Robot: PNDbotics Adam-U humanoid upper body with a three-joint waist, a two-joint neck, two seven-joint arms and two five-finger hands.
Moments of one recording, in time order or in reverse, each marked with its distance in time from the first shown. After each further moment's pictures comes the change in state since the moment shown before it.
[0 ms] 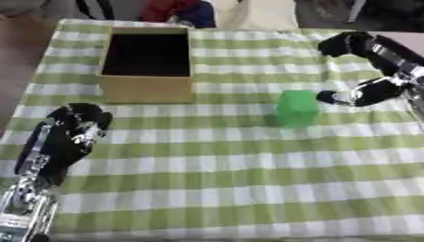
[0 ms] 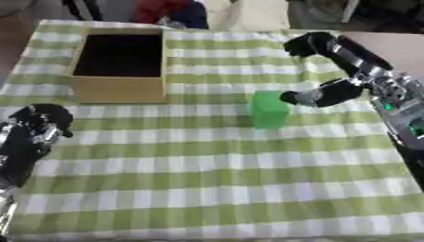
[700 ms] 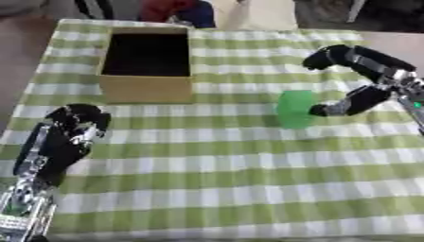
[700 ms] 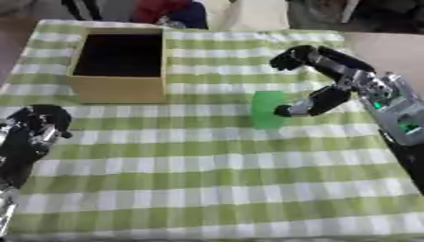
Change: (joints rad) left arm 0.000 0.000 -0.005 0.000 0.000 0.002 -0.003; right arm -0.048 -0.019 0.076 0.084 0.035 -0.014 0.108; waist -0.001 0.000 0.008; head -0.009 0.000
